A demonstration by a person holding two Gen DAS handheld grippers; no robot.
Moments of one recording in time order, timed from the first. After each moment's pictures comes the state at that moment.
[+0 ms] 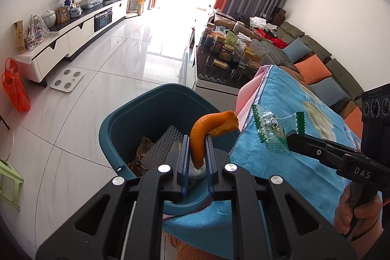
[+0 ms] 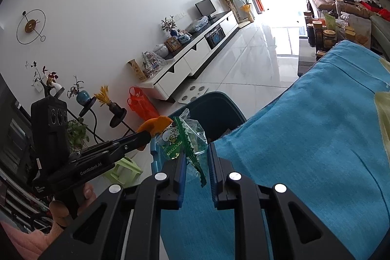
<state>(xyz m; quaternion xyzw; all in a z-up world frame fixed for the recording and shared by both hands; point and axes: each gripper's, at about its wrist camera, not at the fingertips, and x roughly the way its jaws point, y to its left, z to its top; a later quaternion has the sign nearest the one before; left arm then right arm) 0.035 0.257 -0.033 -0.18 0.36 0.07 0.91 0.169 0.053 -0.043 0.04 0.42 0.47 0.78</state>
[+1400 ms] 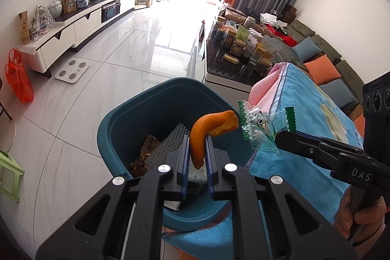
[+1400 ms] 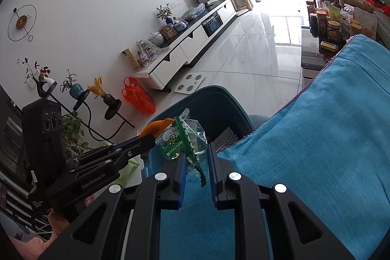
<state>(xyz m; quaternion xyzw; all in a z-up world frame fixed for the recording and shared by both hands) 0.058 0.265 -0.054 -0.19 0.38 0.09 0.90 0.189 0.097 -0.056 0.02 0.45 0.46 0.76</state>
